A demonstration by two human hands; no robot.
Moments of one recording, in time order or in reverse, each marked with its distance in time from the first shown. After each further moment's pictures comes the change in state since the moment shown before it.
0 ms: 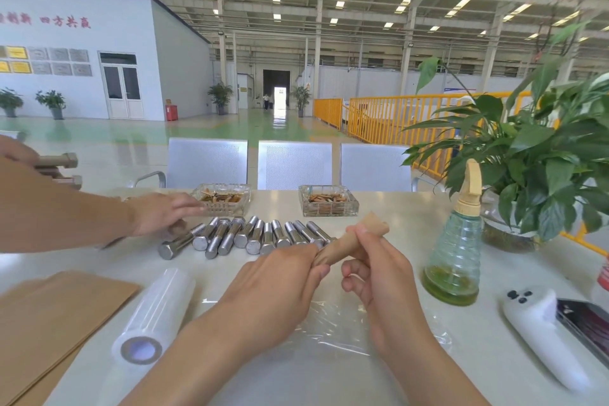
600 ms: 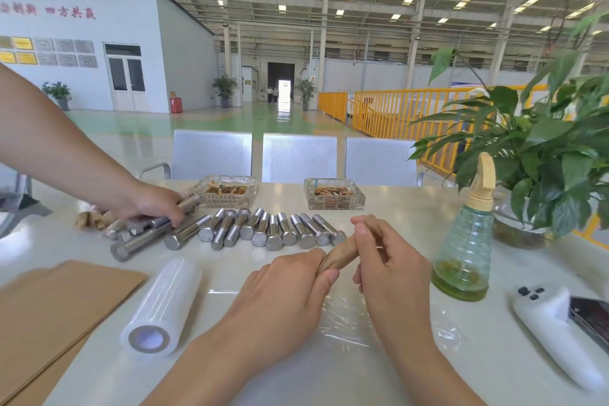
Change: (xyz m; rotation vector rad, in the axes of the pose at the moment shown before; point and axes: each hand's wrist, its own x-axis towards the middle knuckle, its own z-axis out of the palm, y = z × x) left_hand -0.015 0.003 0.016 -0.075 0.046 -0.022; right_hand -0.011 0.006 -0.005 -0.575 0.106 -0.518
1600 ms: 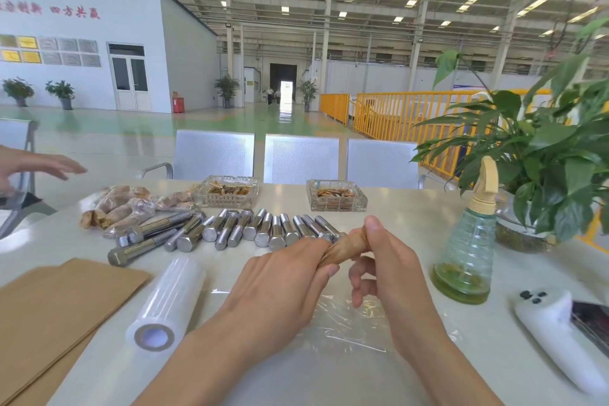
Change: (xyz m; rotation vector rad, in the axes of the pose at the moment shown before) left_hand 0.002 -0.006 -0.009 0.093 0.102 0.149; right_hand 0.006 -0.019 -0.009 0.373 -0.331 0.296
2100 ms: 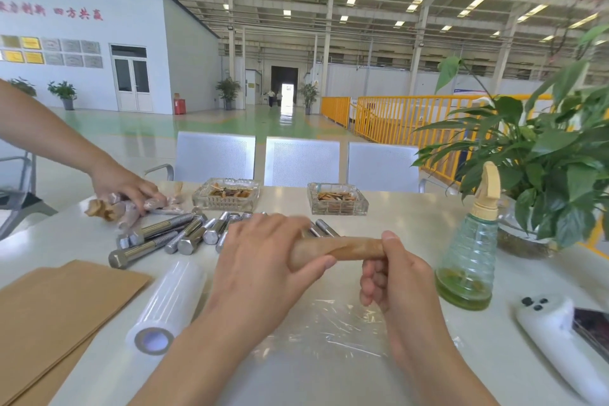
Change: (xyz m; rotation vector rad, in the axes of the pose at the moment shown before) left_hand 0.006 -0.007 -0.011 0.089 0.341 -0.151; right_hand -0.002 0.006 0.000 0.141 0.282 0.102
